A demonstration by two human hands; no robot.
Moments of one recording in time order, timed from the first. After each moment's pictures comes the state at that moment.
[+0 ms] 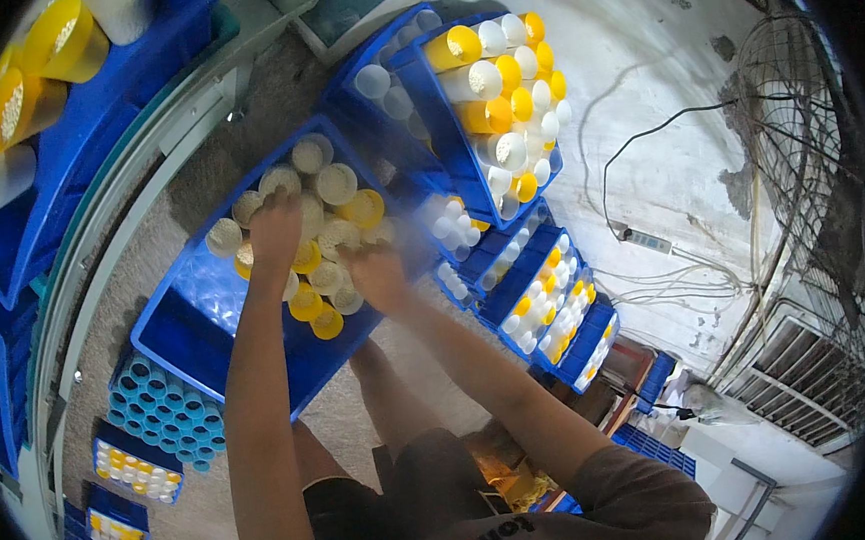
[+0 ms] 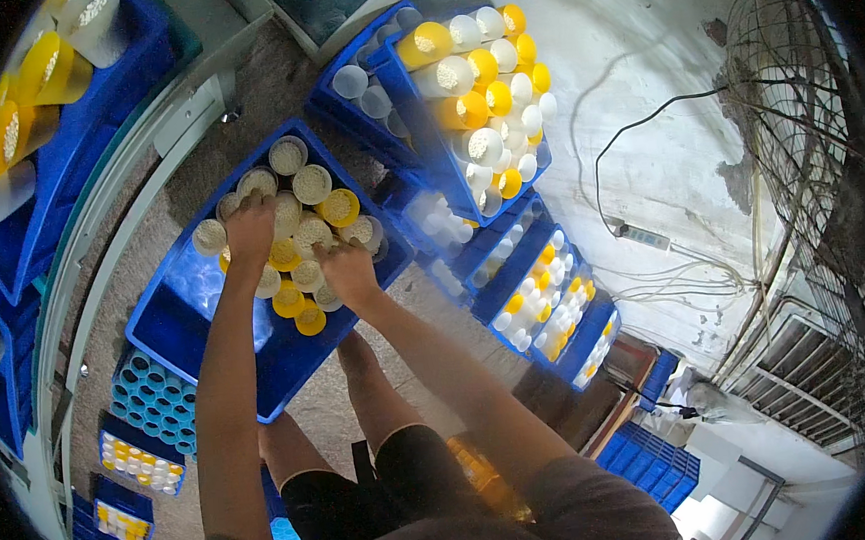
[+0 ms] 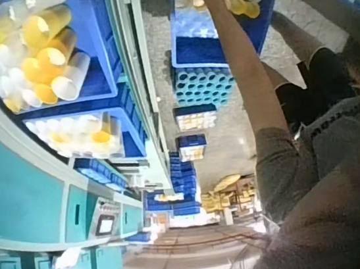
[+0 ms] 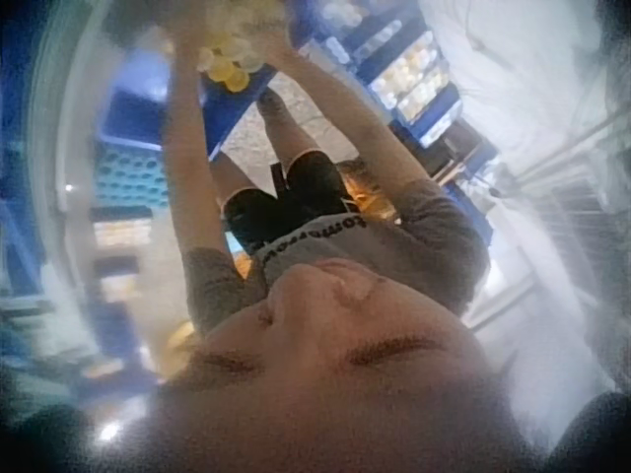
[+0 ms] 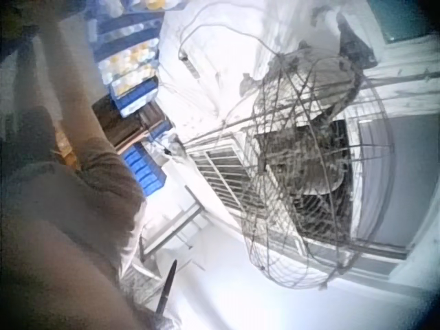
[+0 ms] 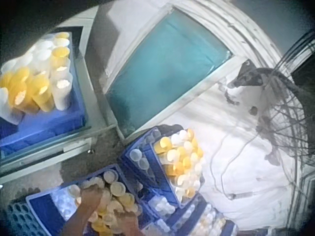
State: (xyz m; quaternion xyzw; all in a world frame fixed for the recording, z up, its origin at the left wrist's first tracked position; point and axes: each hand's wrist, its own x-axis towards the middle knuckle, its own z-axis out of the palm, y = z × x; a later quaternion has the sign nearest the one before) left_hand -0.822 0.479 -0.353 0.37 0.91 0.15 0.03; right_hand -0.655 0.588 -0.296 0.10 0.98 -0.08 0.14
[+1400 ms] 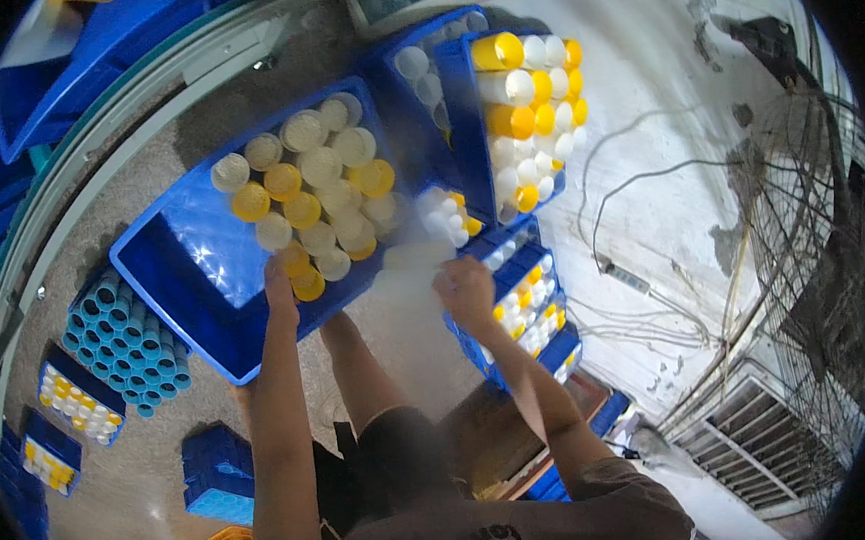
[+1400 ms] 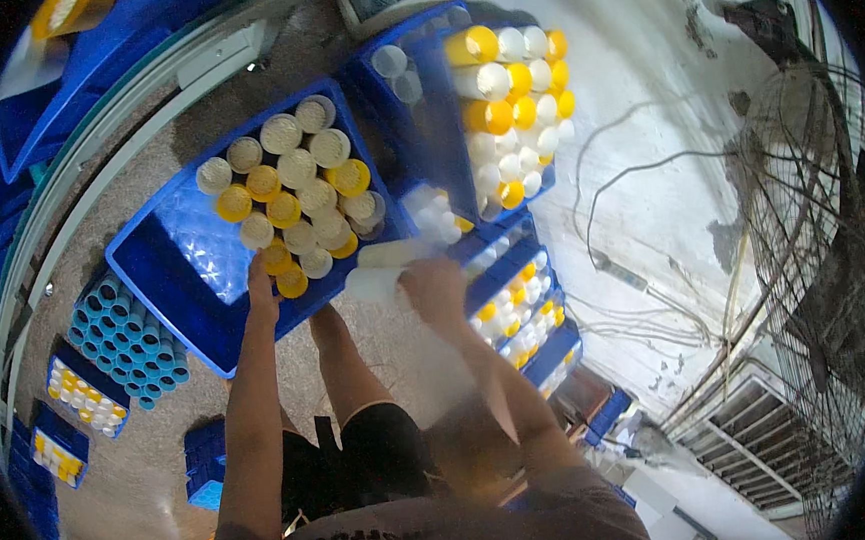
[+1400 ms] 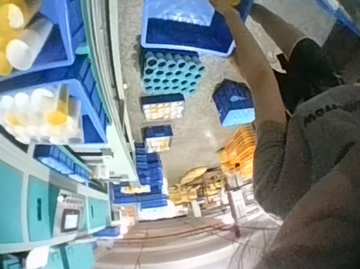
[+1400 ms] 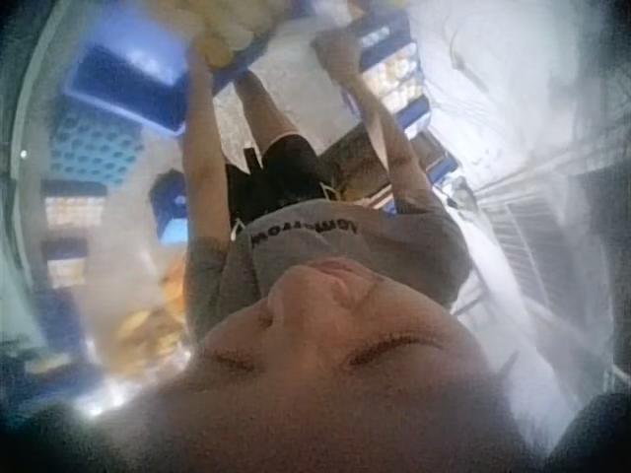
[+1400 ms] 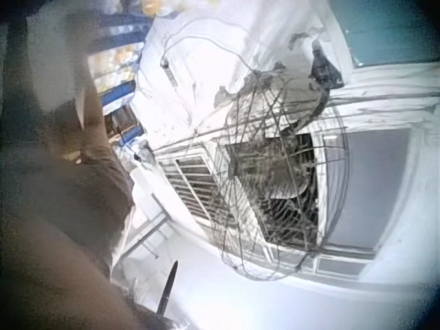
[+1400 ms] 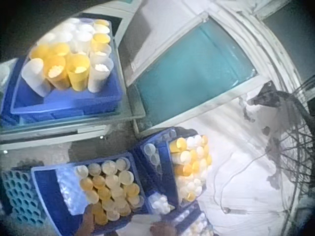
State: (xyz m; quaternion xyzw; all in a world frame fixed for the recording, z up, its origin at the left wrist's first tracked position) left_hand -0.636 0.397 -0.378 -0.44 0.45 0.65 0.43; right_hand -0.574 0.660 -0.174 0.20 0.94 -0.08 0.27
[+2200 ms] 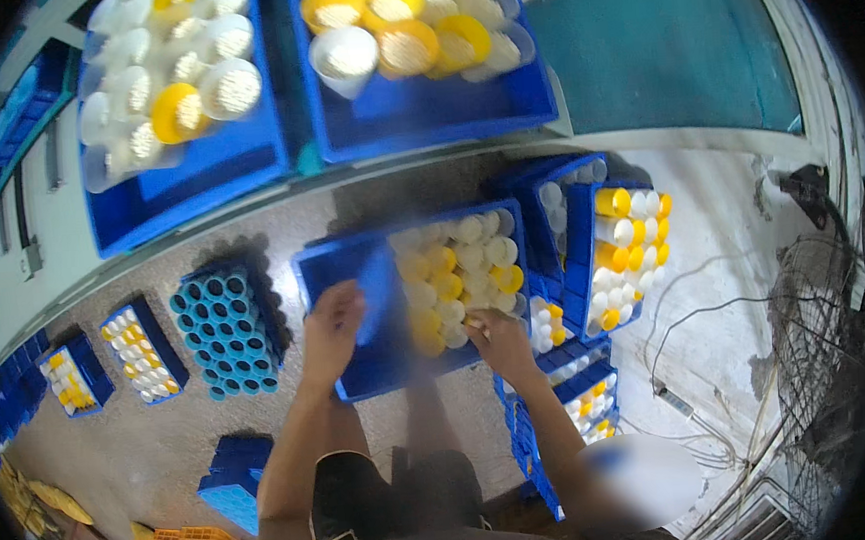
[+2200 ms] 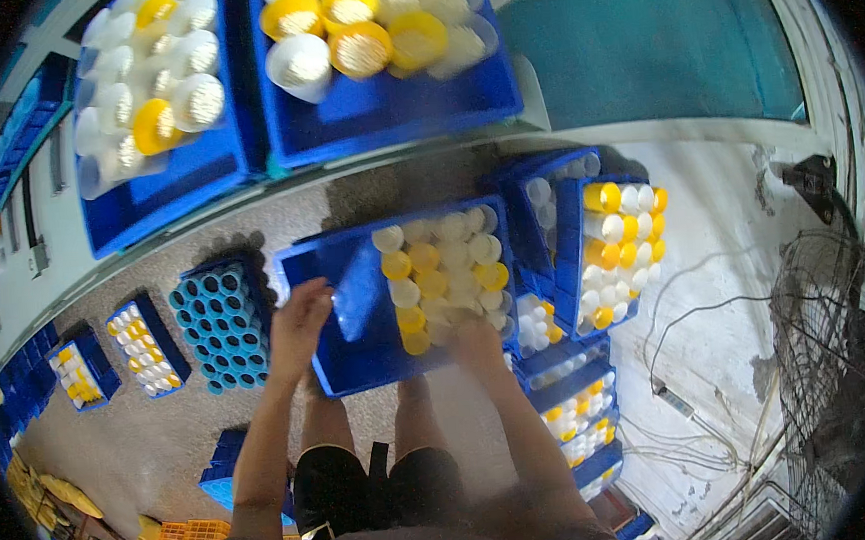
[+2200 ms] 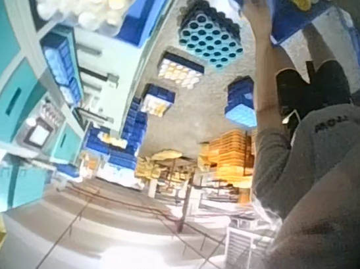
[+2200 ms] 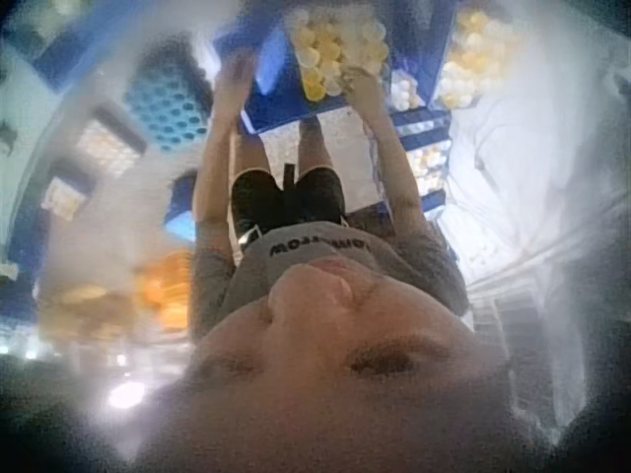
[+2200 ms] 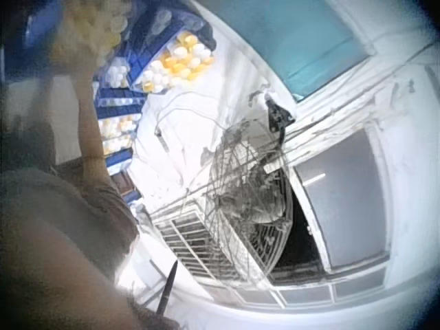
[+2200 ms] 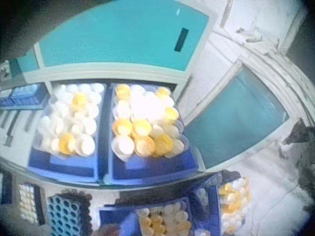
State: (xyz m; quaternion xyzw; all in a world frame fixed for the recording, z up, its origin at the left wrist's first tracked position) left_hand -0.774 0.224 -0.167 -0.14 0.74 0.63 0.18; right_hand -0.728 0.506 -0.130 0.09 0.92 -0.21 0.31
